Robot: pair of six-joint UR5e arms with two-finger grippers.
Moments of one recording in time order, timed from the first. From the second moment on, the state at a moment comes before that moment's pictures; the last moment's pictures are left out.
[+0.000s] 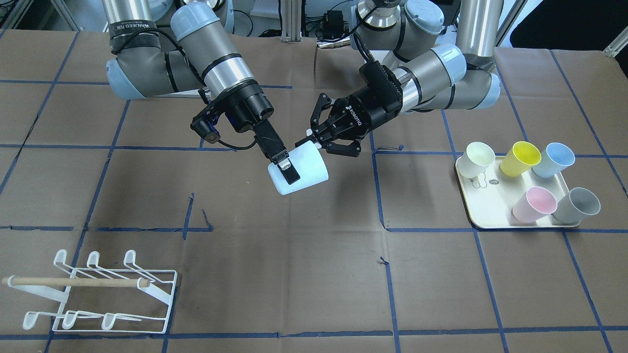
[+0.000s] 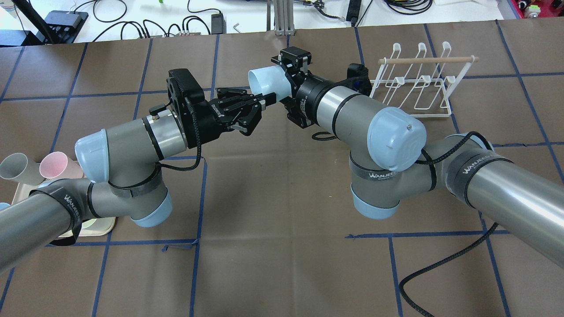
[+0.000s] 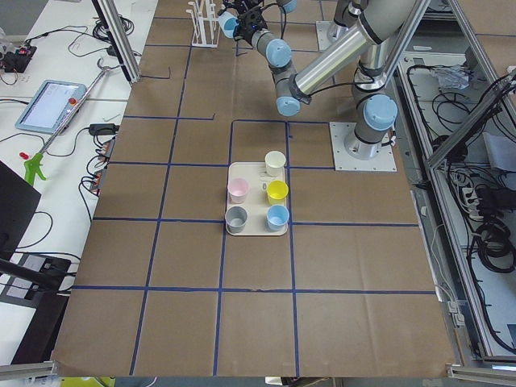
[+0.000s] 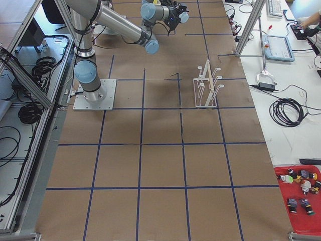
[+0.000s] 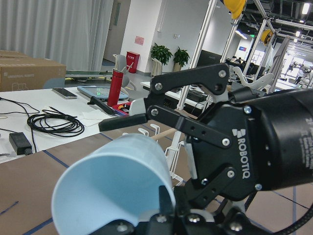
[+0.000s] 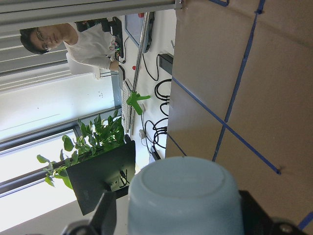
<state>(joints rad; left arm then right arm) -1.53 -1.81 -2.23 0.45 0.49 0.14 1.83 -1.35 2.08 -3.41 -1.22 1.66</state>
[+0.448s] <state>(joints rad) -1.52 -1.81 -2.23 0.46 0.50 0.14 1.83 -1.34 2.08 -3.41 -1.22 1.66</state>
